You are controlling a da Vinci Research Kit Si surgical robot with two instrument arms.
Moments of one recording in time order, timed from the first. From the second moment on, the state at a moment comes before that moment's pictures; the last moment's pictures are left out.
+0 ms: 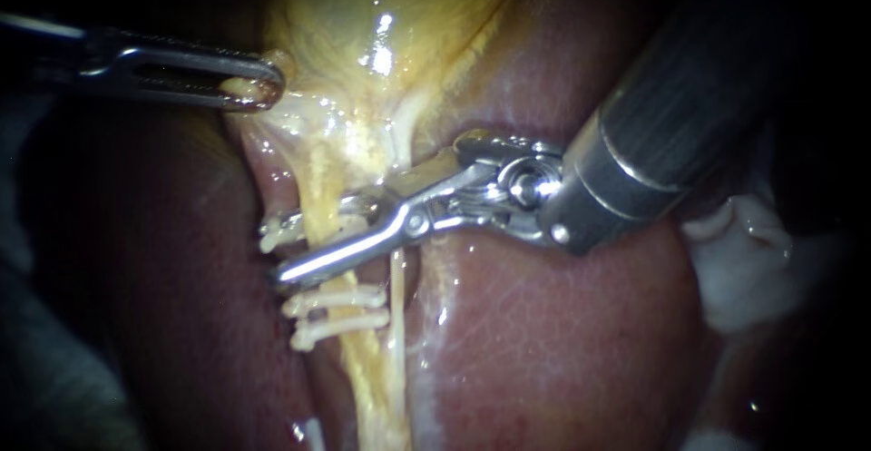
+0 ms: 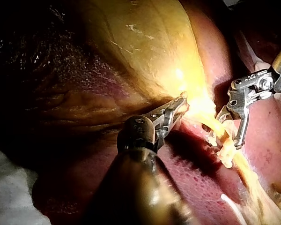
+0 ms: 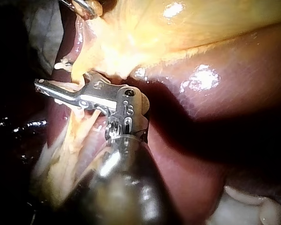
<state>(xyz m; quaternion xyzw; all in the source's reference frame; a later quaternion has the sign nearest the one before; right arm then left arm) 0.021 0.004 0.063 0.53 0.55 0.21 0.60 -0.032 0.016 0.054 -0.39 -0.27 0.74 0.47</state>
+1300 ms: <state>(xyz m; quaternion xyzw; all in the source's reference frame) 0.017 0.003 0.068 0.52 0.50 0.21 0.66 -0.032 0.016 0.055 -0.39 -0.27 0.75 0.47</state>
